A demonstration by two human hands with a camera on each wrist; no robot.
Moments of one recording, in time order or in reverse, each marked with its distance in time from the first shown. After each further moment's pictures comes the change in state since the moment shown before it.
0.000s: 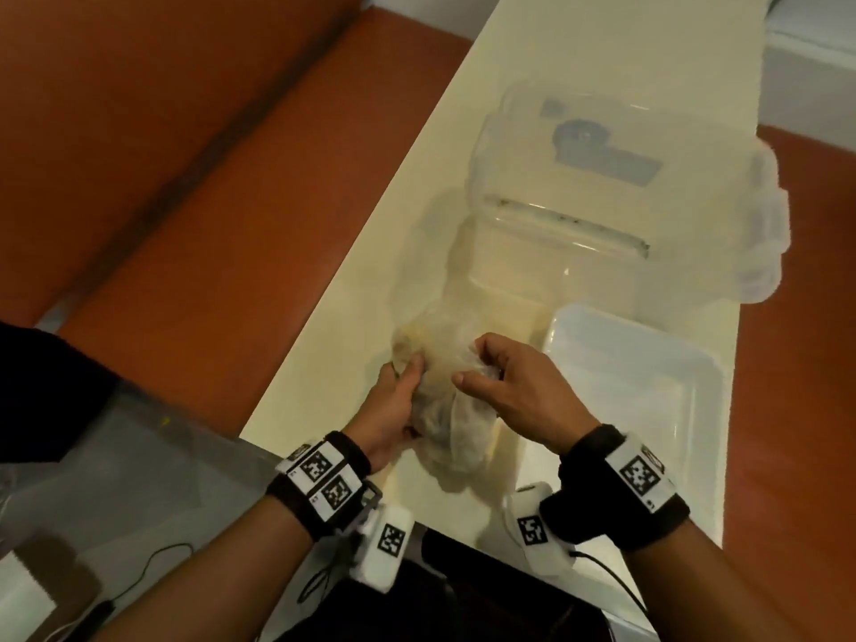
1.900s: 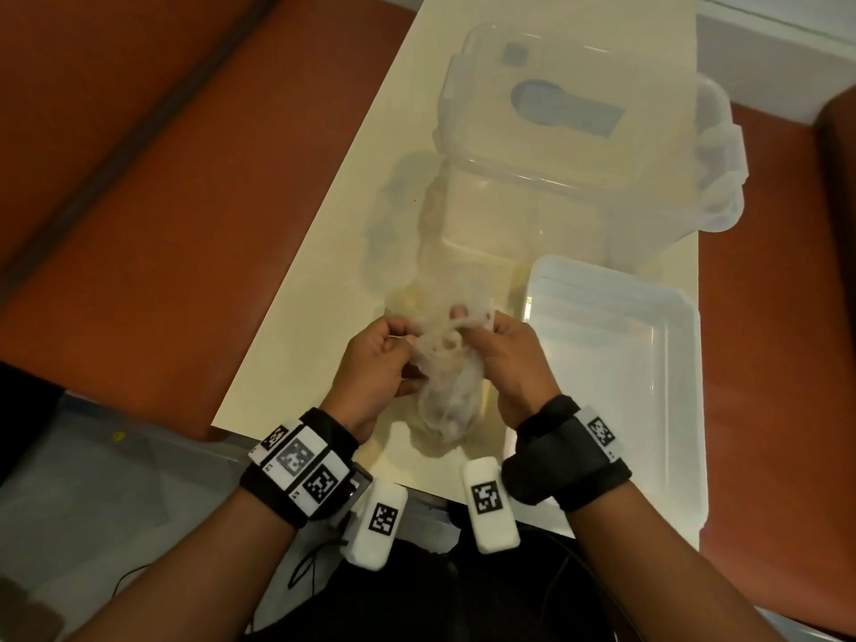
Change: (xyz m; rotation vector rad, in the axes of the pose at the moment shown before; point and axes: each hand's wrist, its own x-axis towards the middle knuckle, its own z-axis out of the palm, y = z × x) left_hand -0.011 -0.002 -0.005 0.135 -0.057 0.221; right_hand -0.011 0.015 0.050 0.771 0.291 0.257
